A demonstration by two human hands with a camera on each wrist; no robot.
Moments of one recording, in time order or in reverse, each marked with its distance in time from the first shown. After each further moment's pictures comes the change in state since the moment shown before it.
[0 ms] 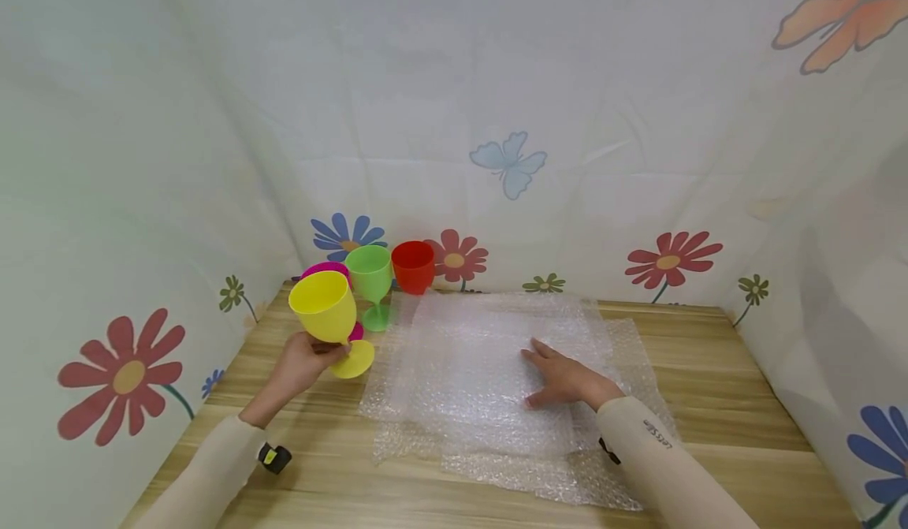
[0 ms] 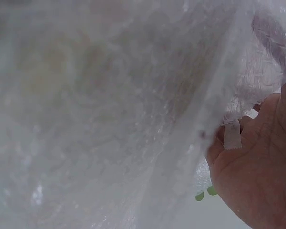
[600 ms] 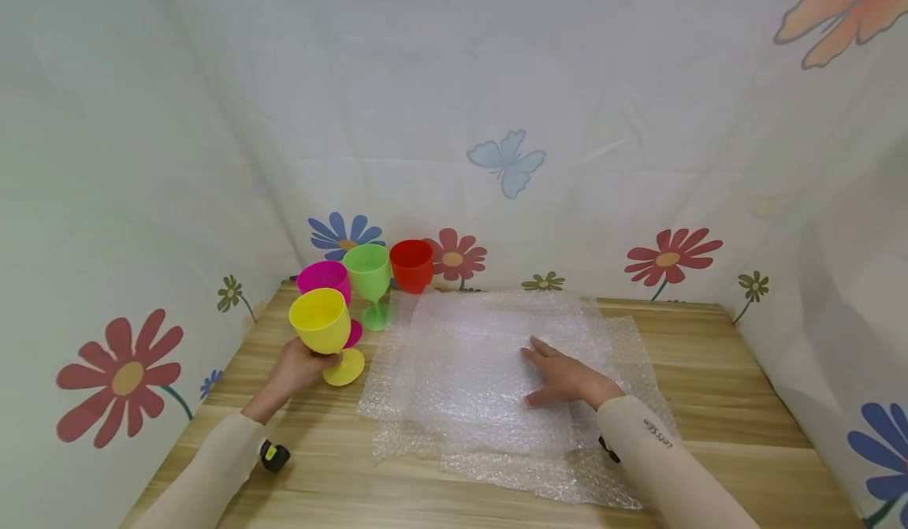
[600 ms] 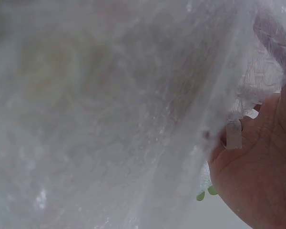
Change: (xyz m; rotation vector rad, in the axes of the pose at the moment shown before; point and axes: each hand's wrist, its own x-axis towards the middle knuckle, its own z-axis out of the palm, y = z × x) left_hand 0.006 -0.039 0.003 0.090 0.006 -0.098; right_hand 0.001 0.002 0.001 0.007 0.006 0.001
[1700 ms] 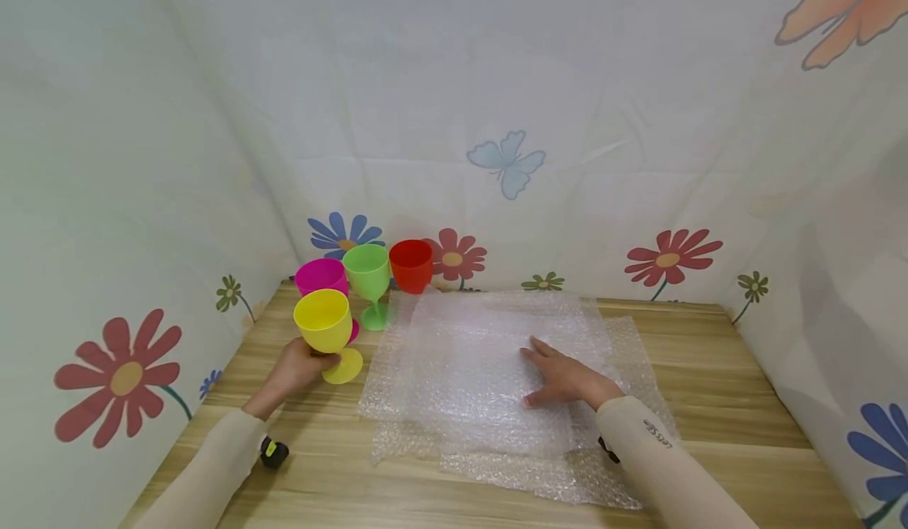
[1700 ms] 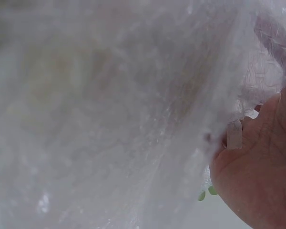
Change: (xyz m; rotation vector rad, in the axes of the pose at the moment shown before) left_hand 0.007 -0.010 -0.002 0.055 -0.053 -0.052; right_hand 0.001 0.004 0.001 0.003 -0.003 -0.007
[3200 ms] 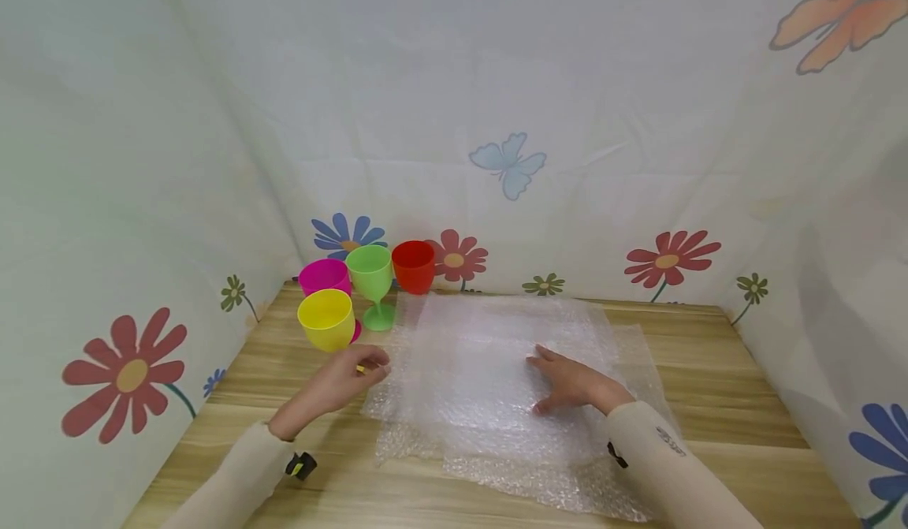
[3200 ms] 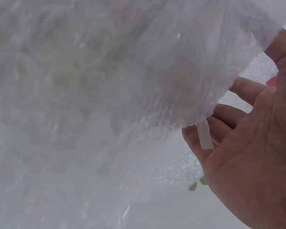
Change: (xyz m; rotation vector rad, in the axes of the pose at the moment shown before) left_hand -0.037 0.099 0.025 0.050 -0.255 0.192; right_hand -0.021 -0.010 -0.008 -0.020 -0.027 -0.028
